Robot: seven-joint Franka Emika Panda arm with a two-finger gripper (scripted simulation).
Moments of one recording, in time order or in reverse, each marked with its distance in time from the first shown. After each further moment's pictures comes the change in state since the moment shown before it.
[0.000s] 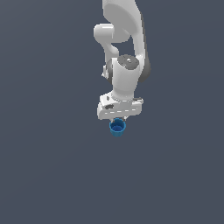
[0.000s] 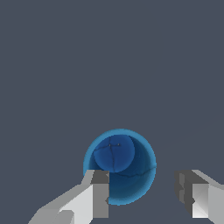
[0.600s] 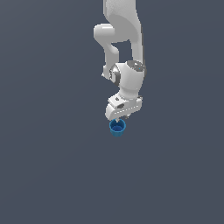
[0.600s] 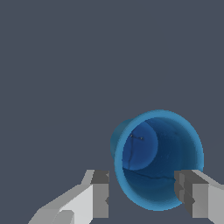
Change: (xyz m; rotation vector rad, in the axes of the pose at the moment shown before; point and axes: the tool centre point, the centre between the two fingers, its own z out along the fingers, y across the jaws) arm -0.033 -0.036 0.036 -0.069 0.056 -0.294
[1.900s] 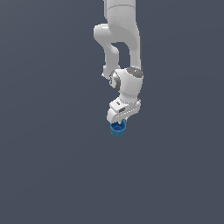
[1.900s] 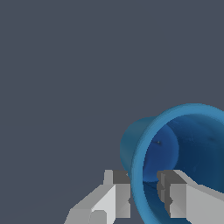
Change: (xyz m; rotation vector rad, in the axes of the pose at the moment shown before) arm -0.006 -0.012 0.031 -0.007 0.018 -0.071
